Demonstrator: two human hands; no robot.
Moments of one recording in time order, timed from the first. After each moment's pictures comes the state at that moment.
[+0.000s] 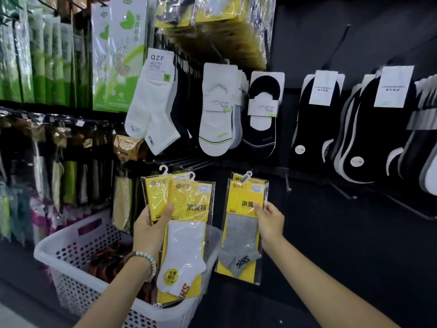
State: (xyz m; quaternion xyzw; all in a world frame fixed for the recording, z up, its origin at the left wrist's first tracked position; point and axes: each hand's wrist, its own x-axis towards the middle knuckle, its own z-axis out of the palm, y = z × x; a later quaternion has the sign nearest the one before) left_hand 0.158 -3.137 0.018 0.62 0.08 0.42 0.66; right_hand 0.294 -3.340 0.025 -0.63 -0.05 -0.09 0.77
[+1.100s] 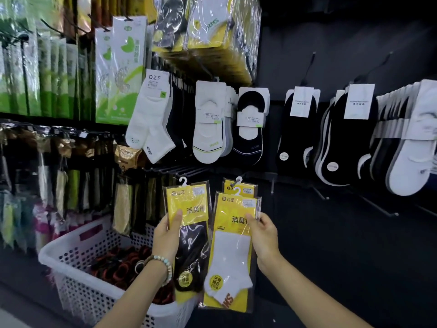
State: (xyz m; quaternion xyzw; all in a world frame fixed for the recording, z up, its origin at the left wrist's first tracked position) left_hand 0.147 -3.188 0.026 0.63 0.10 0.36 0.68; right_hand 0.216 -3.367 0.039 -0.65 -0.08 -0.05 0.76
